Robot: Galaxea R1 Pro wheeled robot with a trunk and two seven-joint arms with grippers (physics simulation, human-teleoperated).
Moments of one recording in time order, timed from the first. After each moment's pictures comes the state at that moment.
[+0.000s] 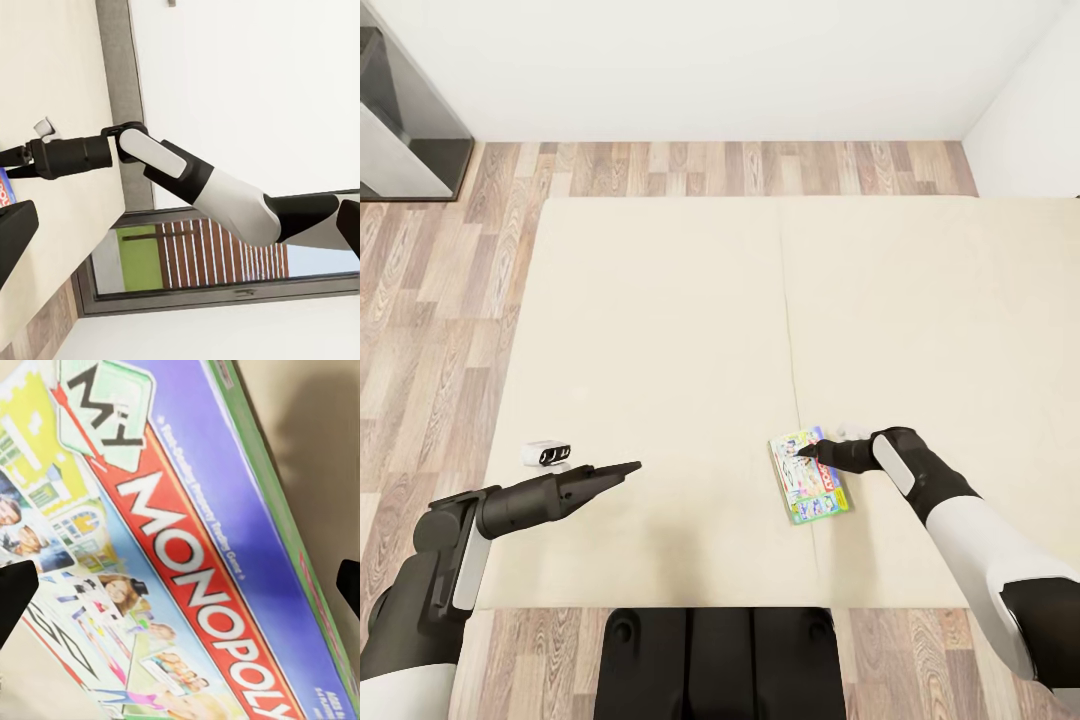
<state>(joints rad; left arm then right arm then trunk) -0.50 0.09 0.26 -1.45 0.20 0.95 -1.57 -1.02 -0.17 0.18 -0.55 -0.48 0.77 0.22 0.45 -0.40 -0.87</state>
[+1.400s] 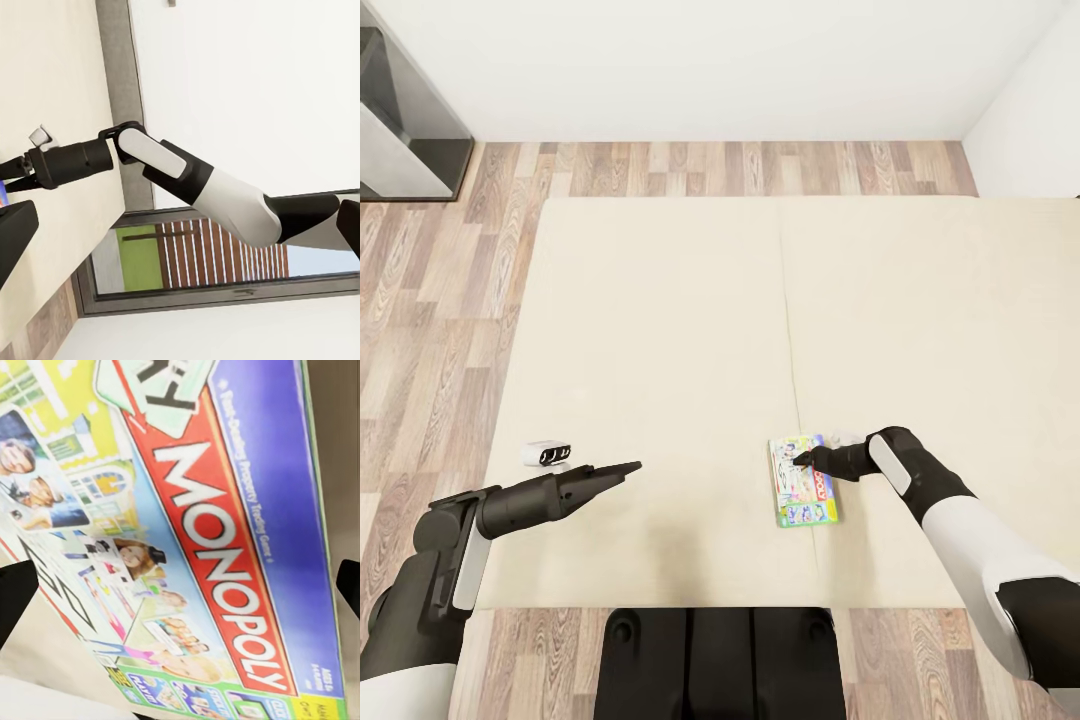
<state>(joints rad) -0.50 0.09 0.26 -1.45 0.20 0.95 -1.57 -1.02 -0.15 0.18 -0.55 -0.49 0.87 0.23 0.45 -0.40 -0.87</state>
